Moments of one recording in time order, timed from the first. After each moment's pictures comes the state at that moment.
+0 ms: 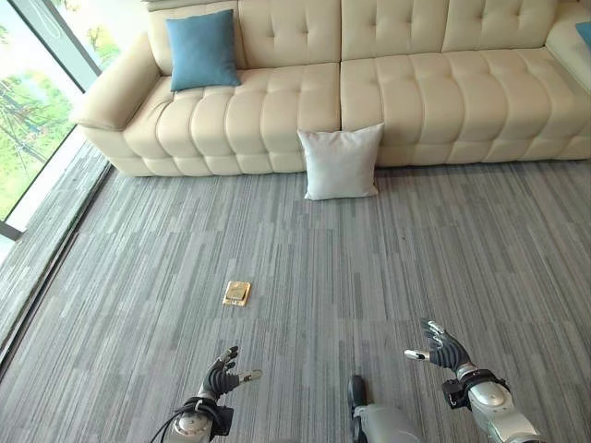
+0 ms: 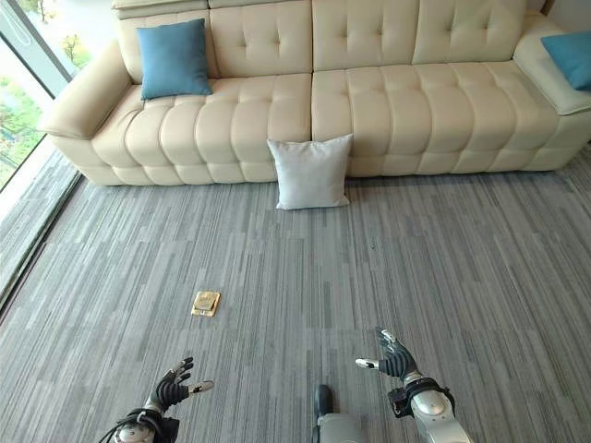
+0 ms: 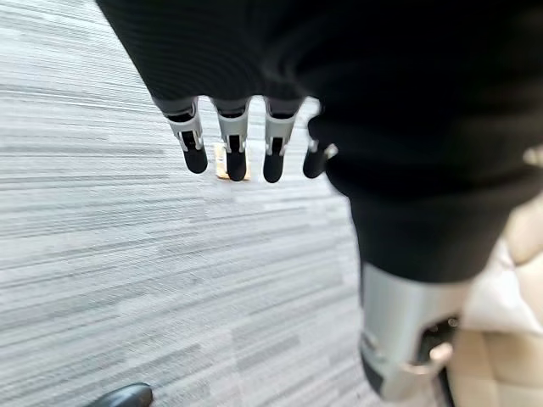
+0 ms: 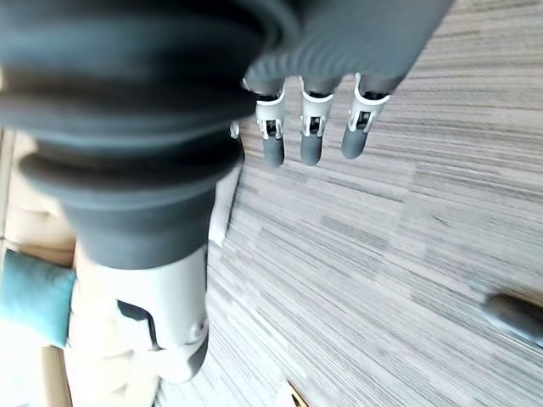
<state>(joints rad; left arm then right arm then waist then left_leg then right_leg) 0.07 0.31 -0.24 0.79 -0.18 -0.19 0.04 0.05 -0.47 0.25 0.59 0.19 -0.15 0.01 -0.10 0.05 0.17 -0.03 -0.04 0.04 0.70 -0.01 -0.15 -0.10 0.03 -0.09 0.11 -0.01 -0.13</state>
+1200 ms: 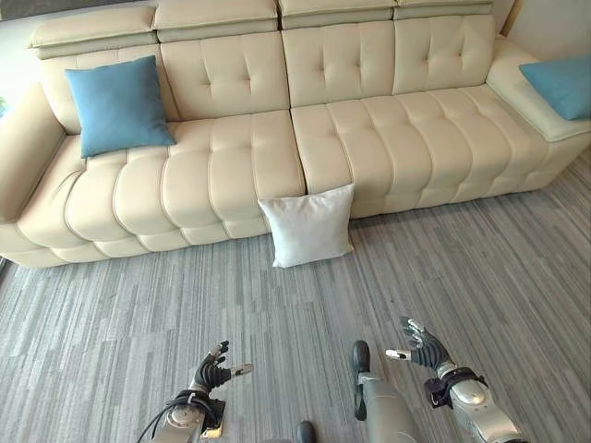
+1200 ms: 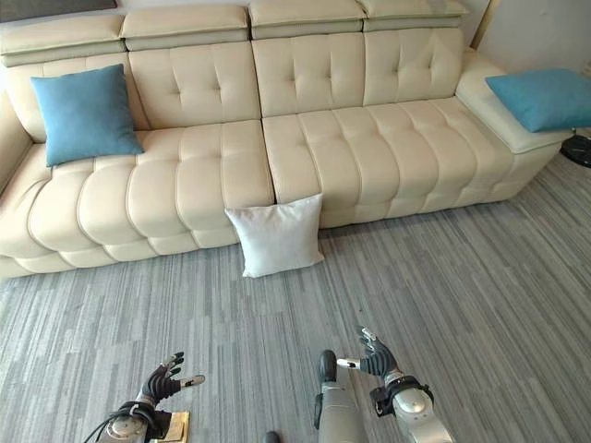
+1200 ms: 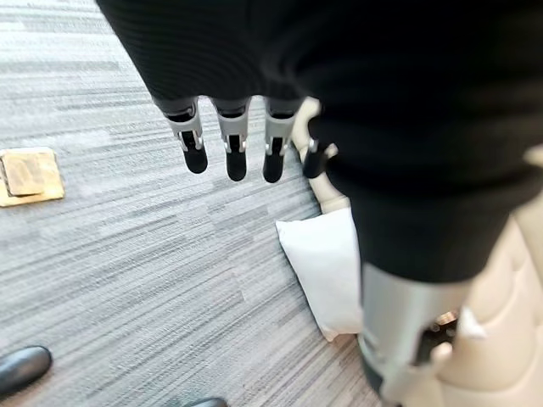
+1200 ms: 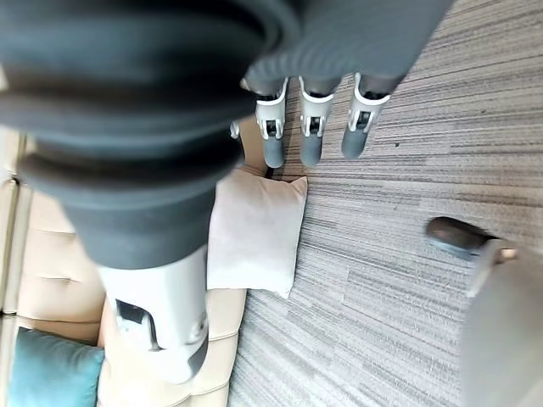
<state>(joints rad) 0.06 0.34 -0.24 0.81 -0.17 -0.18 0.06 0.03 -0.40 0.30 0.57 0.17 -0.13 0.01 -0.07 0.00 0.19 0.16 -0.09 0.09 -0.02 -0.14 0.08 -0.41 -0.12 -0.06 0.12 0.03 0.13</state>
